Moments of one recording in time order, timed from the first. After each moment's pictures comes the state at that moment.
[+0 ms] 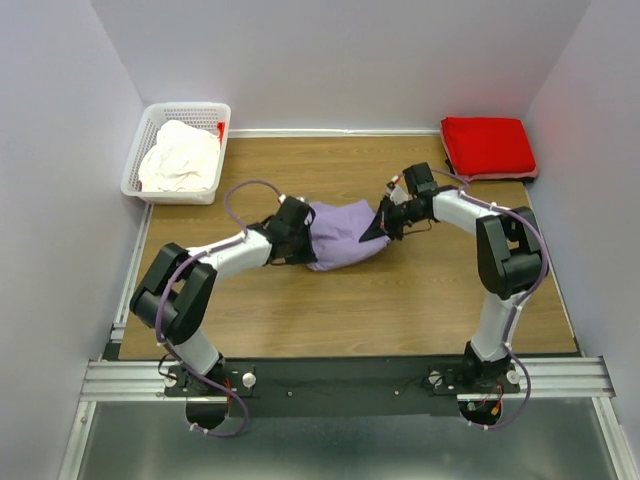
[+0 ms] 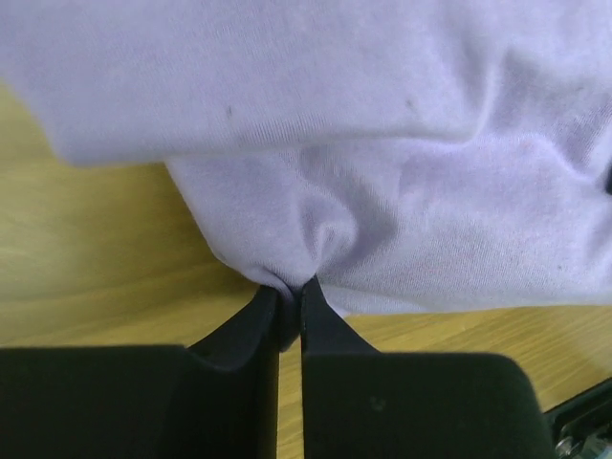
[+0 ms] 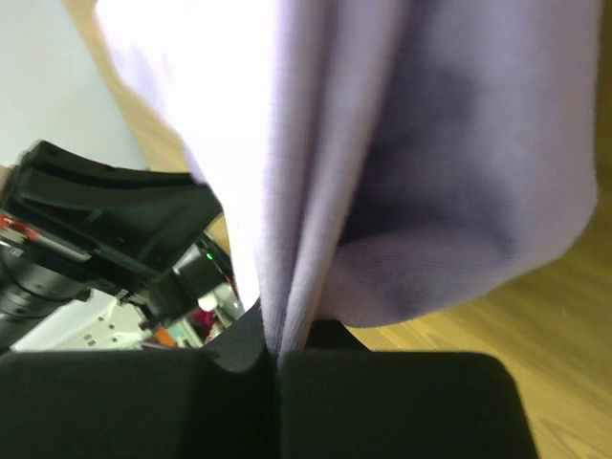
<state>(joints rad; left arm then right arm) -0.61 1.63 0.89 -0.21 0.07 -0.69 0.28 1.90 1.19 -0.45 -0.77 0.61</state>
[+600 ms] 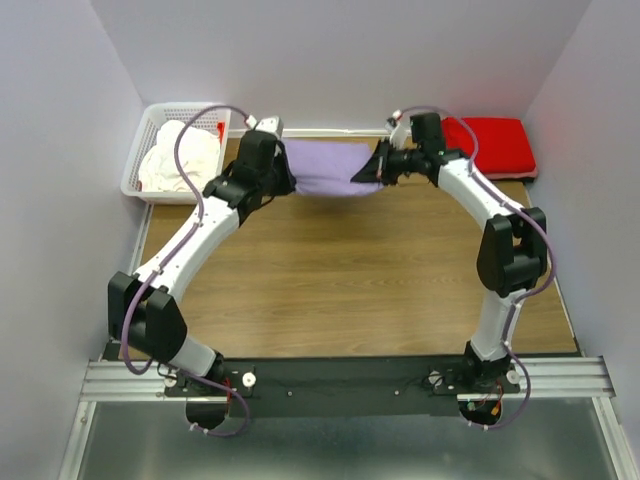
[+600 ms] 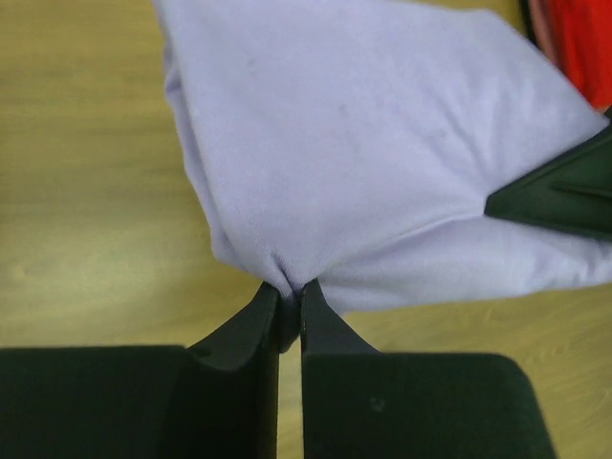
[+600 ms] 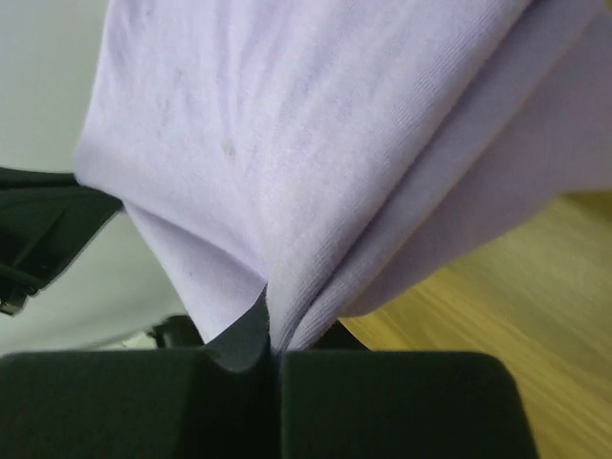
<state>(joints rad) -0.42 1.52 1.43 -0.43 -0.05 -0.43 0.27 1.96 1.69 -0.39 -0.77 0.60</state>
